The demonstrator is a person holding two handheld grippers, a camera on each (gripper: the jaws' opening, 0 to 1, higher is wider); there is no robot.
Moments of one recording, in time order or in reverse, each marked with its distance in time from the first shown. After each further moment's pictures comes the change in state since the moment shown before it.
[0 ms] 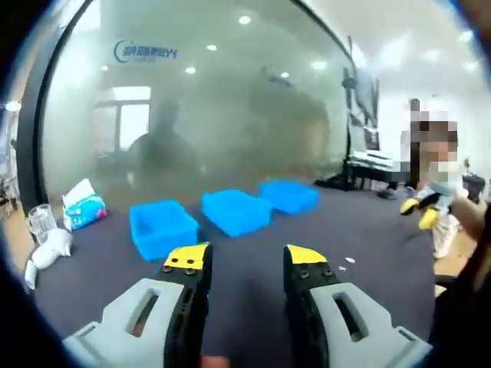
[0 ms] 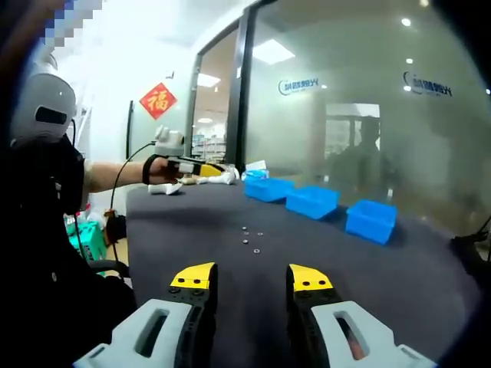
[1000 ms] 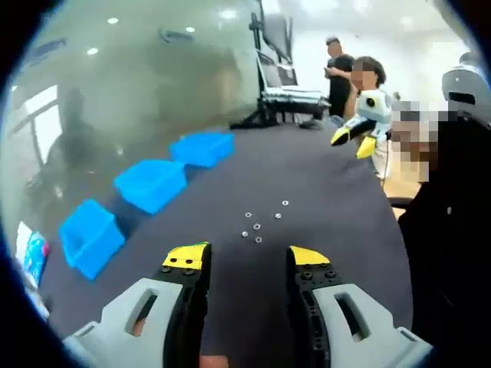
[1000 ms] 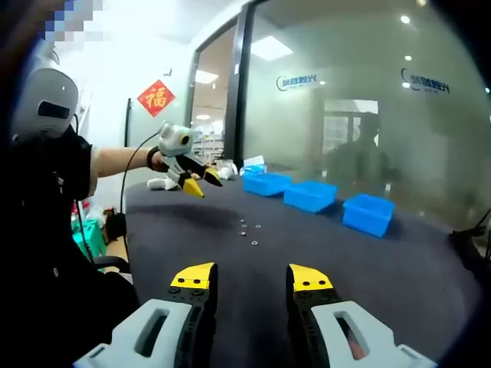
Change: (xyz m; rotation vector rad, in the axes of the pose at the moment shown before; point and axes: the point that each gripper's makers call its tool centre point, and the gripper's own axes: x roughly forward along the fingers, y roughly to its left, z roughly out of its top) left arm 0.036 -0.071 -0.035 0.273 0.311 -0.463; right arm -0.008 -0.004 -0.011 0.011 0.024 -0.014
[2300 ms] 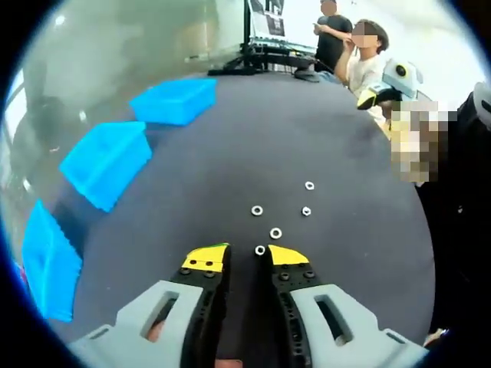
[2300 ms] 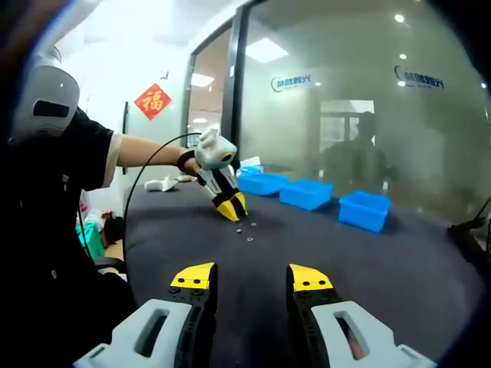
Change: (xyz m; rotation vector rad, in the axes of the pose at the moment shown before) left arm 0.080 -0.003 -0.023 -0.024 0.261 -0.140; right arm 0.000 -0.003 -0.007 0.018 -0.017 -0.009
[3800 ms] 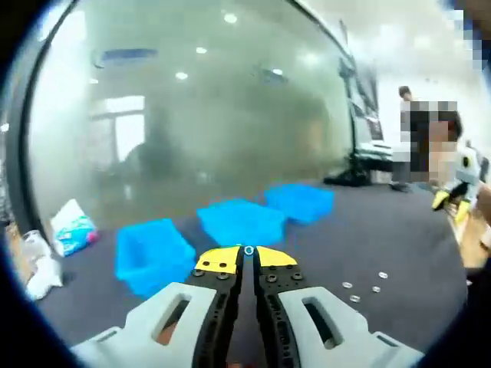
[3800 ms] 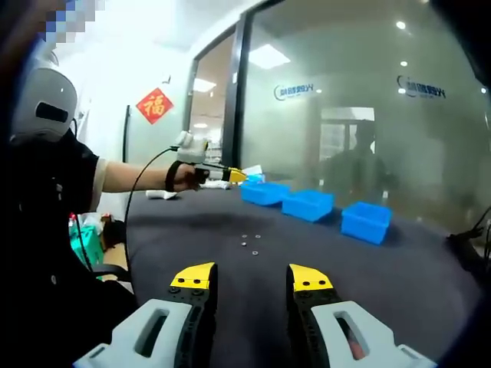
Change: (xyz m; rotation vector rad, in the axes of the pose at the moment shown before) left arm -0.138 0.110 0.027 -0.268 -0.622 0.714; right arm 0.000 0.009 0.021 -0.015 -0.041 -0.011
